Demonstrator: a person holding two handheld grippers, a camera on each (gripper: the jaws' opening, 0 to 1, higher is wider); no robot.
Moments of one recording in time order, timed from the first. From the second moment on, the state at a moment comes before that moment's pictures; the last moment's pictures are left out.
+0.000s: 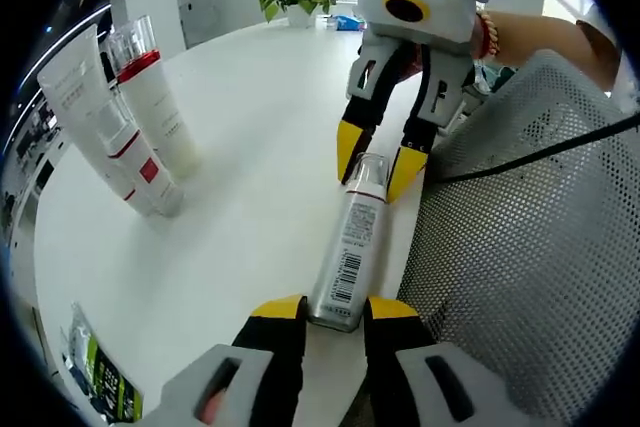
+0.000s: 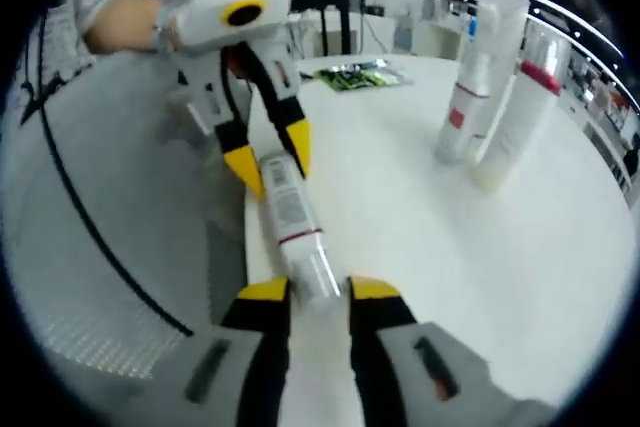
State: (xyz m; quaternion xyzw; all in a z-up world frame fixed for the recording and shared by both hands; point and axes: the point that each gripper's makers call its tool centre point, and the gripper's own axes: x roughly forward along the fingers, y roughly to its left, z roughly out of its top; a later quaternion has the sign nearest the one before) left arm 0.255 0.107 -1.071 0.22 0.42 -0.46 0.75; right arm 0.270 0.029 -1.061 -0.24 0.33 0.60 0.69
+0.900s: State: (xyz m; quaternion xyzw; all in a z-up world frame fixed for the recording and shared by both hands) left arm 0.261 0.109 -1.071 0.20 0.42 -0.45 0.76; right arm 0.266 0.106 -0.956 -0.23 0.19 0.65 0.70
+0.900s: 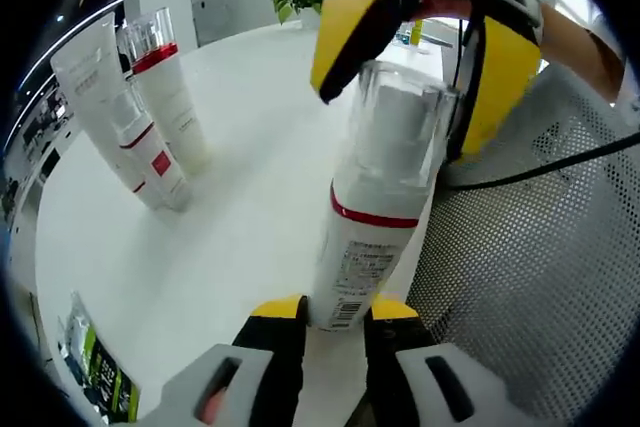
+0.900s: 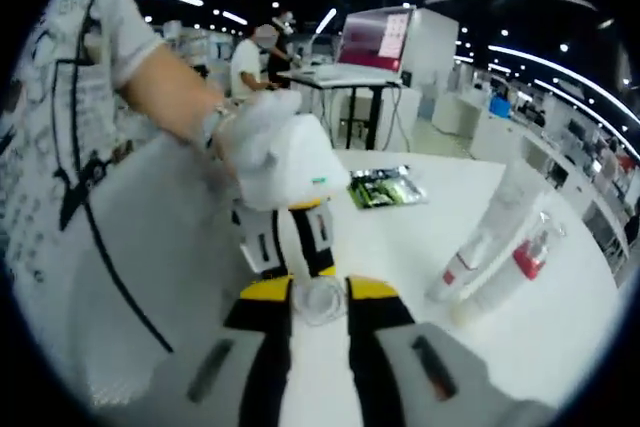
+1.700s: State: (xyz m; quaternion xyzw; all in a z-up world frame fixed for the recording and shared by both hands) left arm 0.280 0.121 -1.060 0.09 0.46 -0.37 0.80; right arm 0.302 0.120 -0.968 -0.03 0.34 0.44 0.83
